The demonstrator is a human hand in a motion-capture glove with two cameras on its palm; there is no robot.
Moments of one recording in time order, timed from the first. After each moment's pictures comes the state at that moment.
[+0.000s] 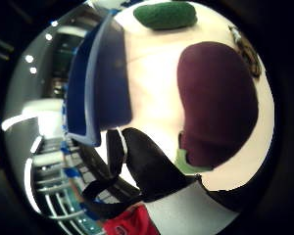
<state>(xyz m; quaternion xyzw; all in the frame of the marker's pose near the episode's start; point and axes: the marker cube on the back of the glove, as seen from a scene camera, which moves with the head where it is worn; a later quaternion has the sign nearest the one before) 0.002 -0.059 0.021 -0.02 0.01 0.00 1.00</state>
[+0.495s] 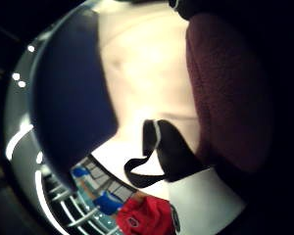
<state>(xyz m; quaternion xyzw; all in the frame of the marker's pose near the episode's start) -0.002 -0.082 0.058 -0.13 0.05 0.02 0.99</state>
